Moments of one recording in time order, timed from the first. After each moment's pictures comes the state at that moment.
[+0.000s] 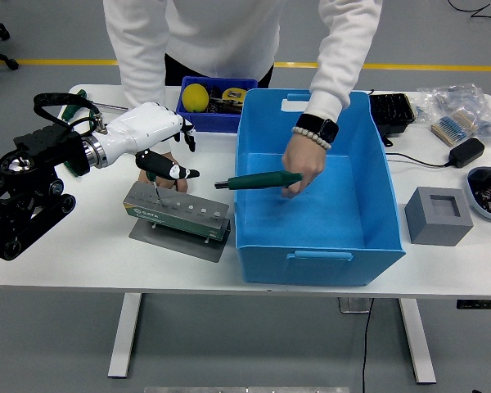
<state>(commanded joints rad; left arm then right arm) -0.81 0.45 -0.60 -1.00 1.96 0.07 -0.29 0.20 -0.23 0.03 0.22 0.13 -0.18 -0.05</state>
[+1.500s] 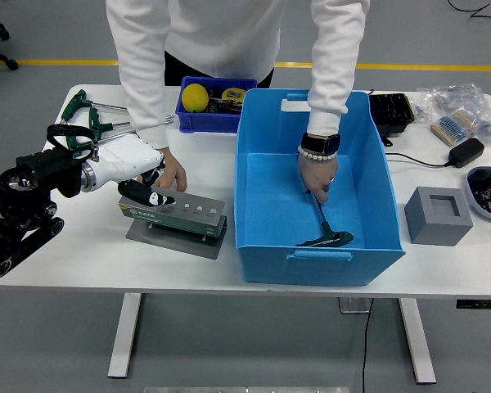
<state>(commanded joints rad) -0.80 0.46 -0.51 -0.94 2.11 0.05 -0.20 0.19 -0.23 0.03 0.22 0.14 -0.18 -0.05</state>
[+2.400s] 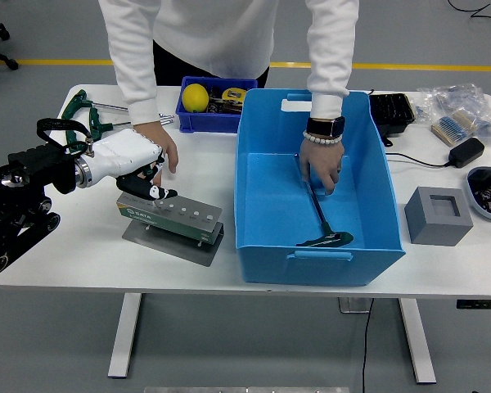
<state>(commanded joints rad) -0.80 0.47 -0.54 -0.94 2.05 0.08 -0.25 0.20 -0.23 0.02 0.22 0.15 -0.18 -0.05</state>
